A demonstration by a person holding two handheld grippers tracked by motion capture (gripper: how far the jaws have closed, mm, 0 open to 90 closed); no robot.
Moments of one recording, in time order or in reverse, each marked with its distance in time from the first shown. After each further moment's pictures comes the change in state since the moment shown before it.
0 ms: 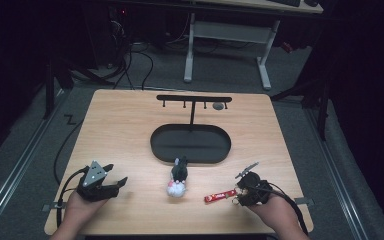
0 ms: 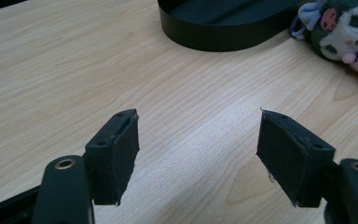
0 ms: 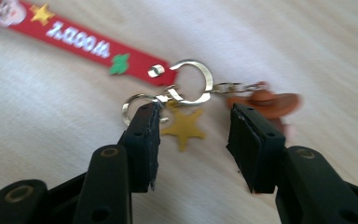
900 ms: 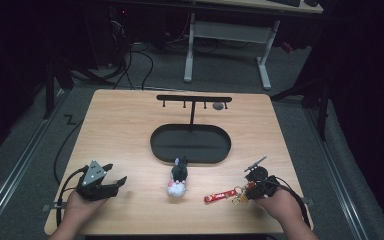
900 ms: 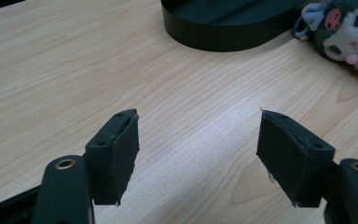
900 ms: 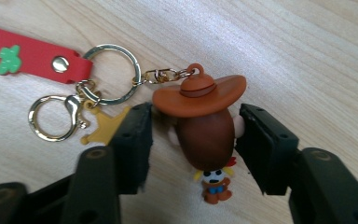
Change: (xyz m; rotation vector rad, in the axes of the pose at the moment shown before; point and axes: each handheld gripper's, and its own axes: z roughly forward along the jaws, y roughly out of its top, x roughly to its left) left arm 0.002 0.000 0.000 0.003 0.004 -0.007; right arm -0.034 -0.003 0.029 0.067 -0.017 0.083
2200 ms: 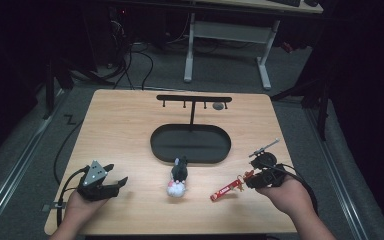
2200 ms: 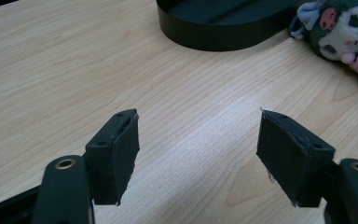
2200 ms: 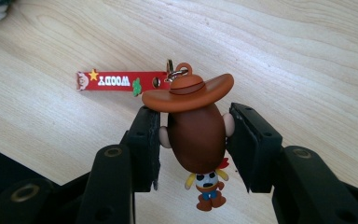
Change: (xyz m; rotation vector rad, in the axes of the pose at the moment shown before) left arm -0.002 0.001 0.001 -0.001 -0.010 0.002; right arm 0.001 0.017 -0.089 -0.085 0.123 0.065
